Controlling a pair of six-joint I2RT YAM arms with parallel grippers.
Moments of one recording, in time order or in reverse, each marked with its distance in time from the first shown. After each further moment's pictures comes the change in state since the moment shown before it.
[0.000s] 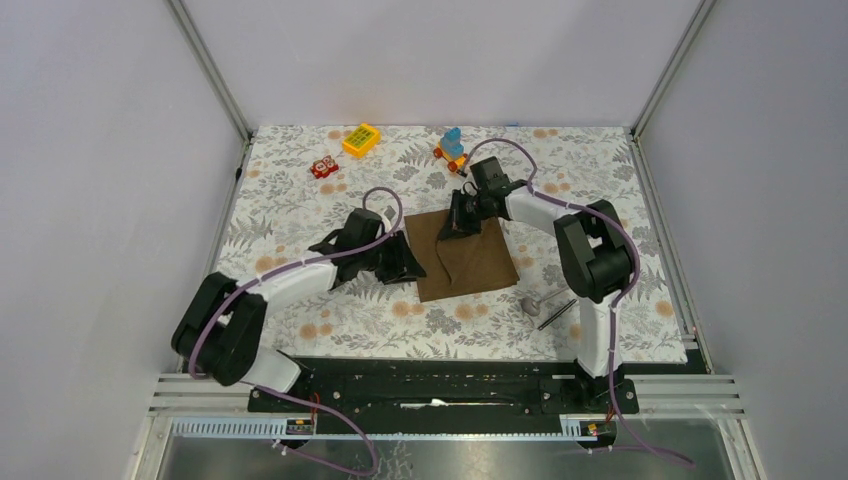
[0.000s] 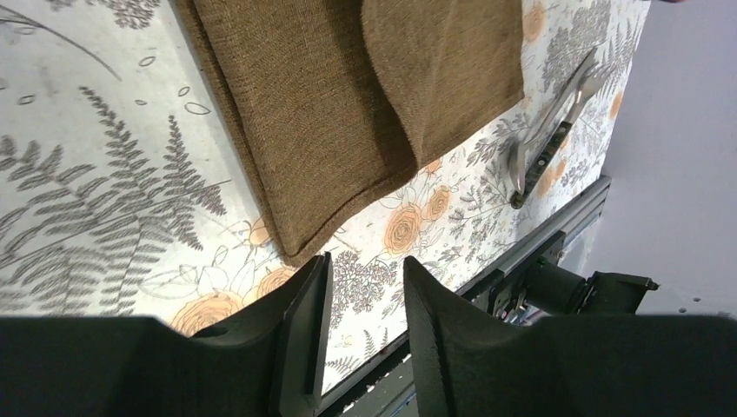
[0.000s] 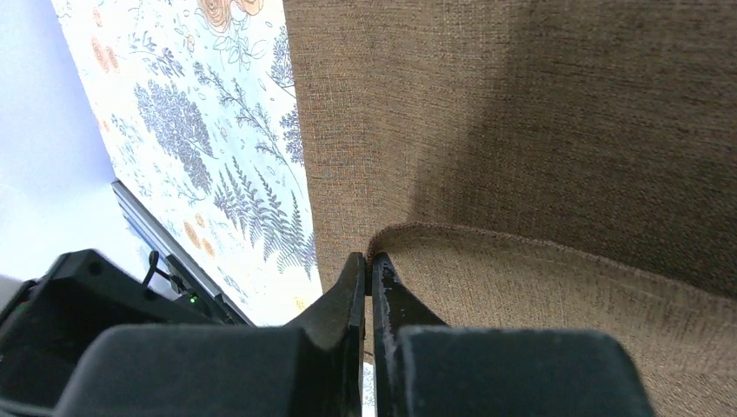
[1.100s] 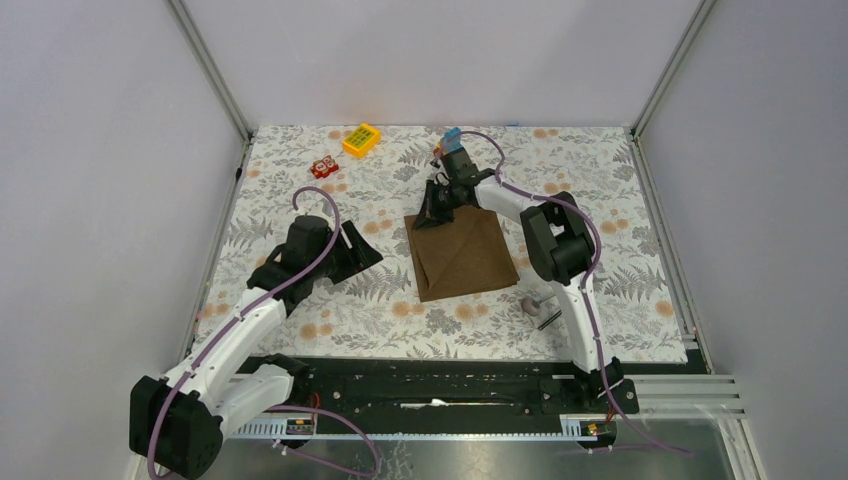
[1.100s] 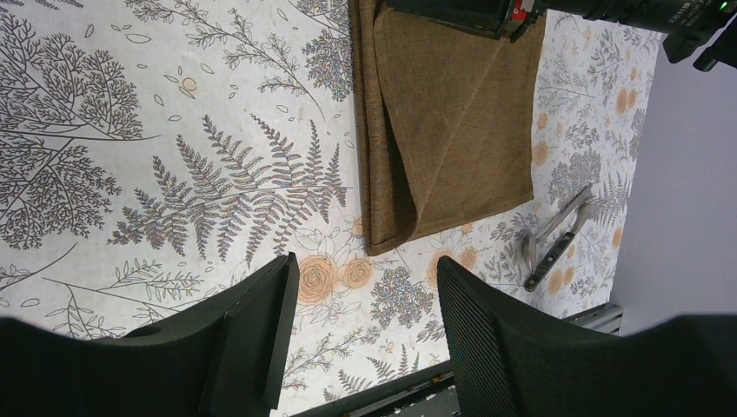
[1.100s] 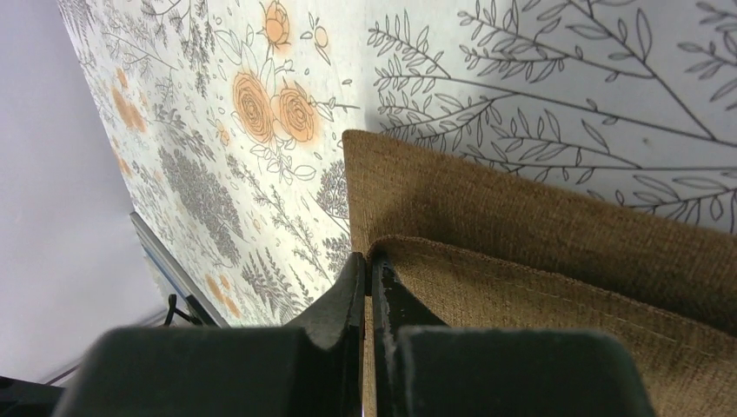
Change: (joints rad) left arm 0.165 -0.520 -0.067 -0.316 -0.282 0.023; right arm 0.071 0.294 0.379 -0.058 0.002 0.063
